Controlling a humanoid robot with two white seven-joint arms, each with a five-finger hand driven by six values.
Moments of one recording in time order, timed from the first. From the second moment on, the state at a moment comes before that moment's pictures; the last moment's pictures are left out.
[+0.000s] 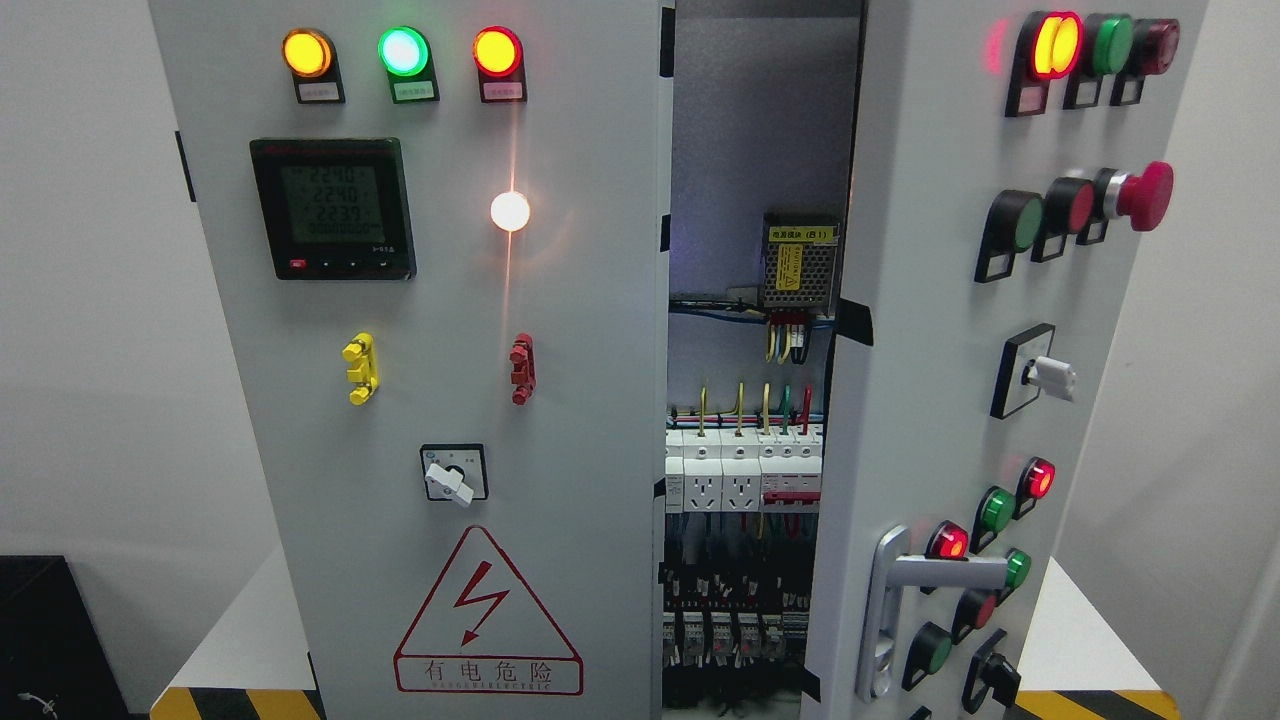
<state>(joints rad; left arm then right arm) 0.11 0.35 -0.55 -1.58 0.22 -0.08 0.06 0.14 0.12 0.16 -0.15 -0.14 0.11 0.10</state>
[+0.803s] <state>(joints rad) -0.30 0.47 -0.66 -1.87 0.56 -0.08 0.06 0.14 0.12 0.16 -0.15 -0.14 0.11 0.10</state>
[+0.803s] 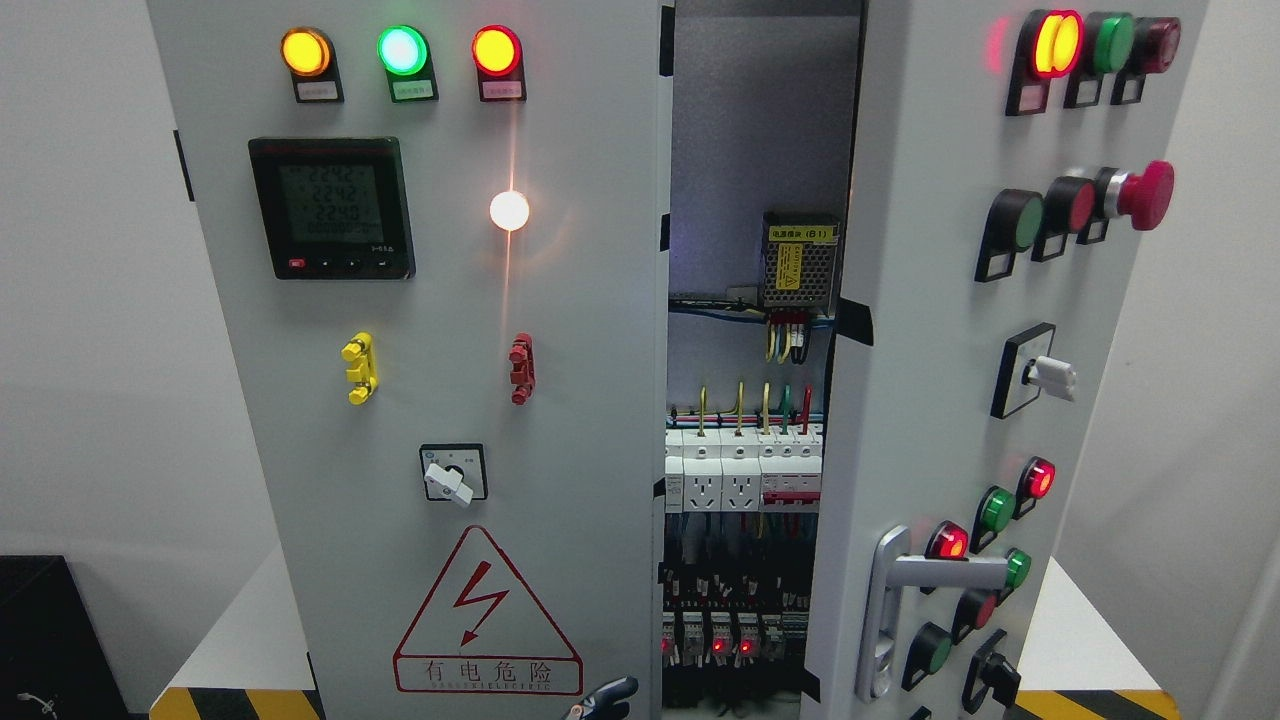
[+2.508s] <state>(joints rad) -1.11 0.59 -0.87 -1.97 1.30 -0.01 0.07 0.14 0.12 0.16 -0.15 -0.14 0.11 0.10</state>
